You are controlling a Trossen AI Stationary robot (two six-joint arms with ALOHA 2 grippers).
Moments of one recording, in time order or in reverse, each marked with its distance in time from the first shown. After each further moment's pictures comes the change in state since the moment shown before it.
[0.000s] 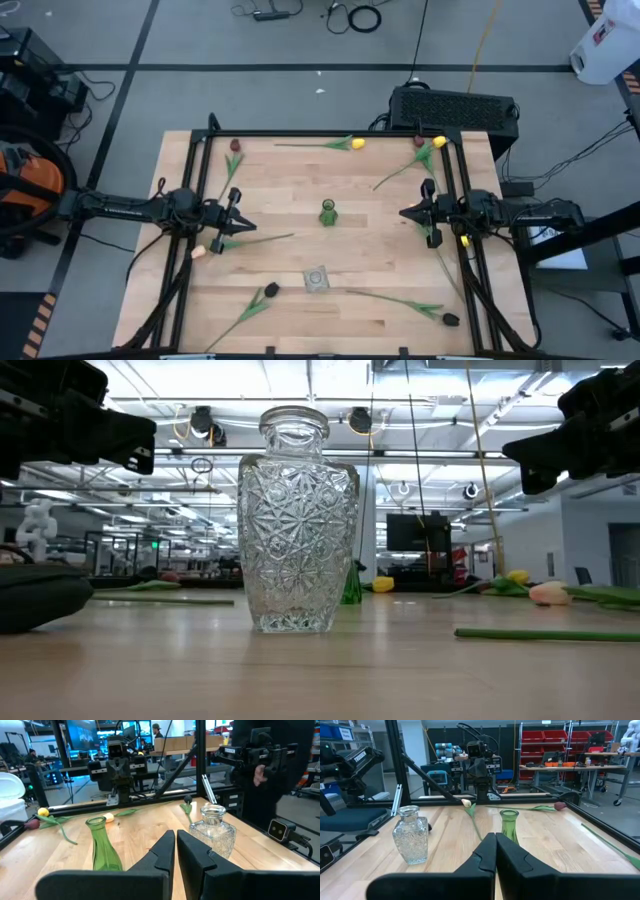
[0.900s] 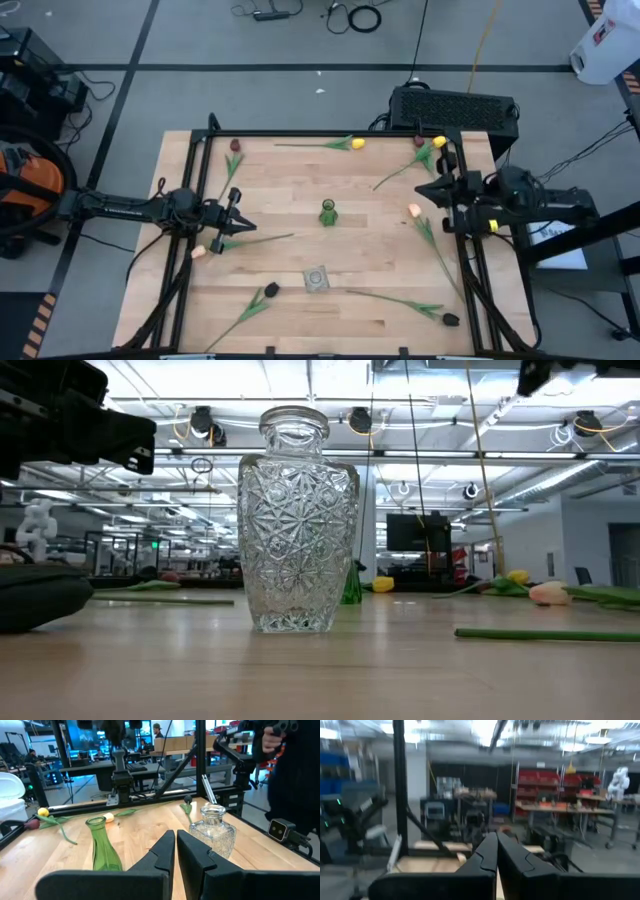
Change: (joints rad) left arm 0.000 0.000 0.000 0.000 0.000 0.000; right arm 0.000 0.309 0.512 -0.062 0.007 -0.093
